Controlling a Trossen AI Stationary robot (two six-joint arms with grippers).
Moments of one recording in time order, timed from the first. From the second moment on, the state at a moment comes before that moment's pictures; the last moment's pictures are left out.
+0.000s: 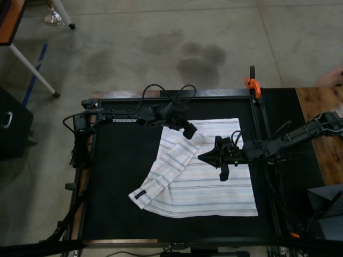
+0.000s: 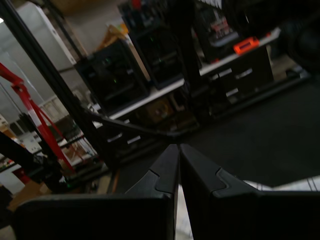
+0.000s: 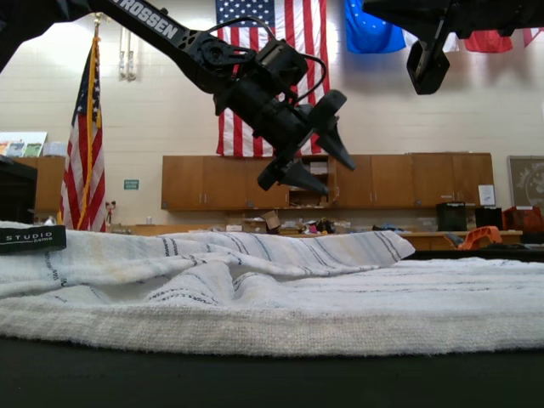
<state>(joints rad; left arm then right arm) 0.26 1.92 1.47 -0.24 0.05 -0.47 0.30 1.05 0.53 0.50 0.32 0.52</state>
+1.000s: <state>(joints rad) 0.26 1.58 1.01 -0.27 -0.04 -0.27 0.26 1.18 0.52 -0.02 0.66 1.16</state>
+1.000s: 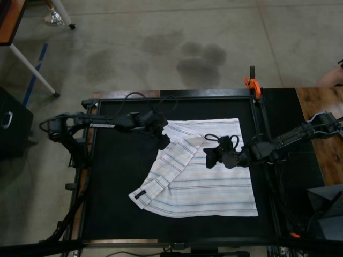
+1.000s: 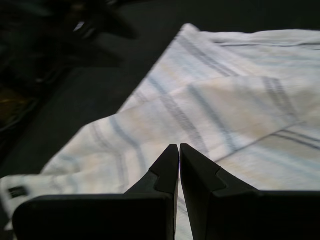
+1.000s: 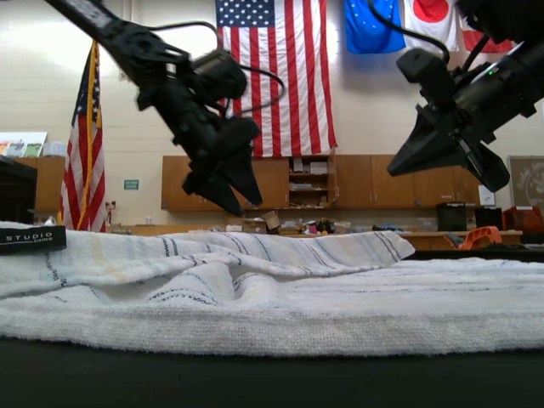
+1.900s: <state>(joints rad) 0.26 1.15 0.66 -0.02 0.01 -0.24 0.09 1.22 0.50 -0.17 0.63 1.04</state>
